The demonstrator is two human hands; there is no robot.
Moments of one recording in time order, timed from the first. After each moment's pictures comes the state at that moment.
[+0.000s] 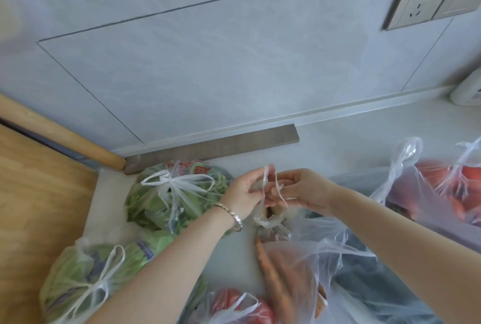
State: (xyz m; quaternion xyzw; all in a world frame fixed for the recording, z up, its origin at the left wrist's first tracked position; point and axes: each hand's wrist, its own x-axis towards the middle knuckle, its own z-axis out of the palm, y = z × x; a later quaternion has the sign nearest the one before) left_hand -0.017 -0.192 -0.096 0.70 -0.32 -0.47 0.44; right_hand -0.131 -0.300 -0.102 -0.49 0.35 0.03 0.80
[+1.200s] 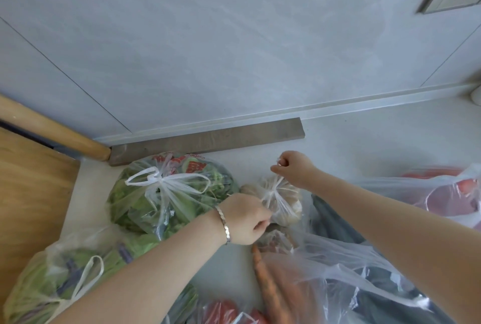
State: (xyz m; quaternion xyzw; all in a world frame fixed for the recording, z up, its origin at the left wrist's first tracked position) left_hand 0.016 -0.190 -0.165 0.61 -0.77 -0.14 0.12; right_hand -0.072 -0.344 -0.166 -0.77 0.44 0.05 0.46
